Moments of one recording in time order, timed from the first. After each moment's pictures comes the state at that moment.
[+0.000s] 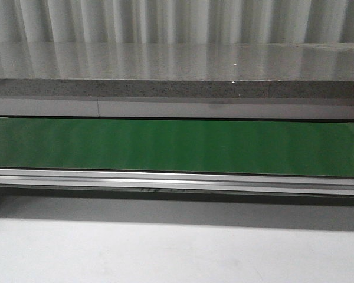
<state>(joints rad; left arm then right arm) -0.12 0.46 -0.54 -0.17 0.67 0.14 0.03 1.03 -0.84 -0.18 0.63 0.36</state>
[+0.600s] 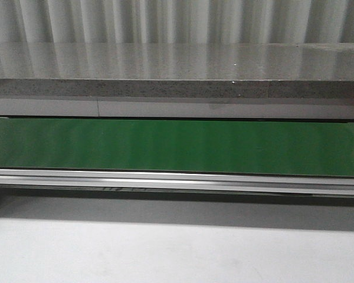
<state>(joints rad) -0.12 0.46 -0.54 -0.17 0.67 0.14 0.13 0.85 -0.79 -0.27 0.57 0.33</state>
